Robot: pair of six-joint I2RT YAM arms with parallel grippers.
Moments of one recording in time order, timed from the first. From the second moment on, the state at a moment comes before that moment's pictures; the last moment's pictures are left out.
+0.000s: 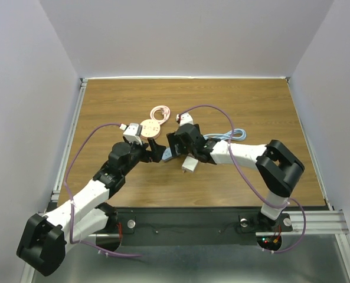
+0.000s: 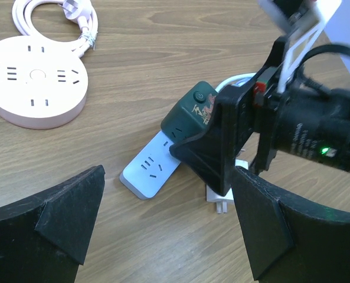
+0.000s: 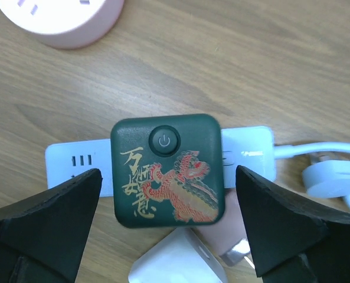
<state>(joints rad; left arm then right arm) -0.53 0.87 0.36 0.26 0.04 -0.43 0.88 1.78 1.07 0.00 0.35 0.36</state>
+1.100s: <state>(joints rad) -0.96 1.41 0.56 0.38 -0.12 -0.40 0.61 1.18 0.80 -0.07 0.49 0.47</state>
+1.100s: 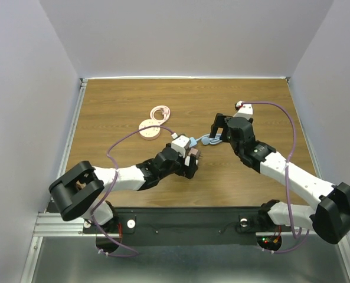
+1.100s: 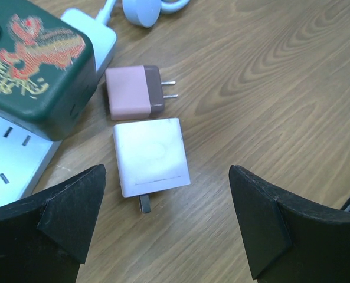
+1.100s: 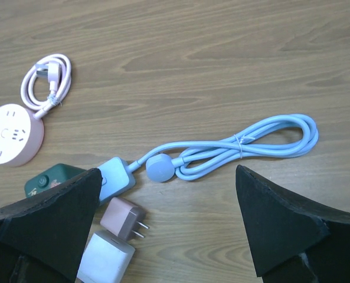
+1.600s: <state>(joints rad) -0.98 1.58 0.61 0.41 -0.14 -0.40 0.59 1.14 0.80 -0.08 0.49 0.48</state>
